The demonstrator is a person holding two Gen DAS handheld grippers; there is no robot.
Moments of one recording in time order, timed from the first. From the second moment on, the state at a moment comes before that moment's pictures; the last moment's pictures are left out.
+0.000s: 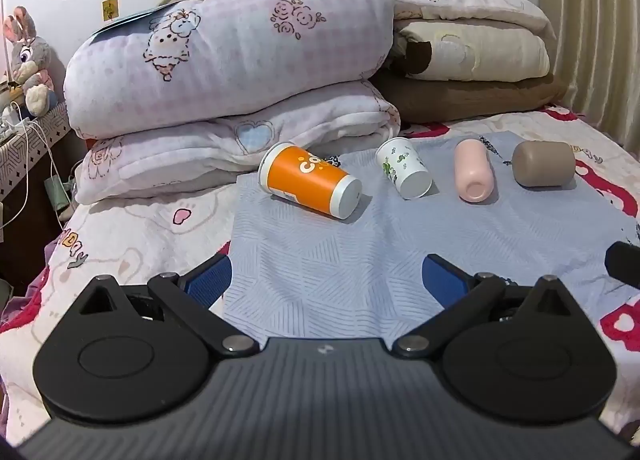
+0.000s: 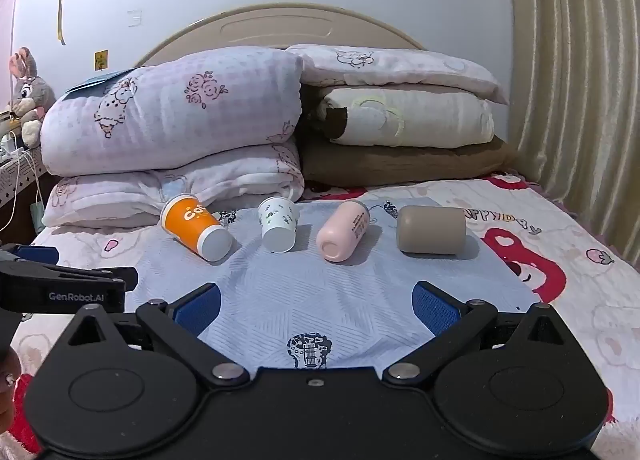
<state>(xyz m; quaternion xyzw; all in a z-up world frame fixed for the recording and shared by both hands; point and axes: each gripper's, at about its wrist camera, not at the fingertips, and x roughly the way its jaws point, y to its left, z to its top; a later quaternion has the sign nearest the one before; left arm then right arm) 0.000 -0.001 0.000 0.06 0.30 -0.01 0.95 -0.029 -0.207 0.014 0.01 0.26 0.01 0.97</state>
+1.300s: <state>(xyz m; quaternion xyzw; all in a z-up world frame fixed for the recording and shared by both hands) -0.009 0.000 0.002 0.03 0.31 -0.04 0.95 -0.025 -0.219 0.012 0.02 0.26 -0.03 0.96</state>
